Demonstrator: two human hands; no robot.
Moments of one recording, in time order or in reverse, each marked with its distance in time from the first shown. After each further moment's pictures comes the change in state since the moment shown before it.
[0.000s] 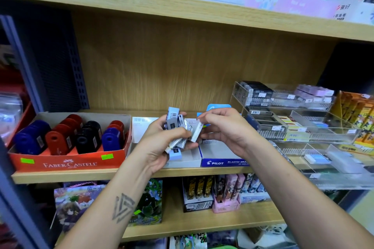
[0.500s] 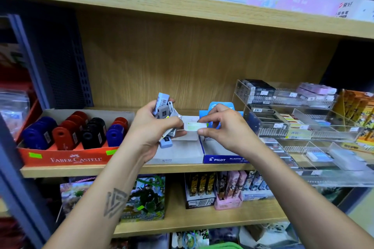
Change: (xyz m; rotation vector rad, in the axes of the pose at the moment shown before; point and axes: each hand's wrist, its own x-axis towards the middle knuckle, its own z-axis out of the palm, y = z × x) left_hand -0.006 0.025 -0.008 0.149 0.135 0.167; right_hand -0.006 0.008 -0.002 -0.887 0.089 -0.402
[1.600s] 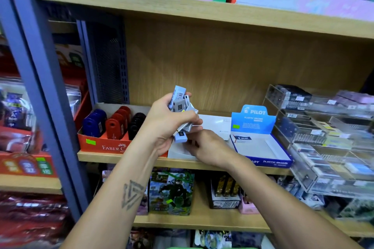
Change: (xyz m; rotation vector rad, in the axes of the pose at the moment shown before) left_hand -0.024 0.034 -0.041 -0.038 -0.018 0.040; right_hand 0.012 -0.060 0.097 -0.103 -0.327 -0.137
